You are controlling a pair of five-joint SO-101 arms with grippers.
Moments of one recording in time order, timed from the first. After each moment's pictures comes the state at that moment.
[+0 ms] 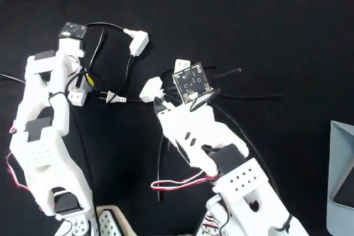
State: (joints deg) left arm -19.0 26.6 -1.2 55.6 -27.9; right arm -30.3 -59.7 66.9 34.2 -2.8
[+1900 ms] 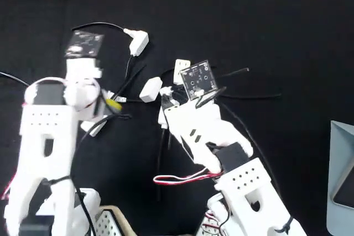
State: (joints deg) left arm -6.5 -32.3 30.5 76.7 -13.1; right arm -26.6 -59.7 66.9 35.0 -1.5
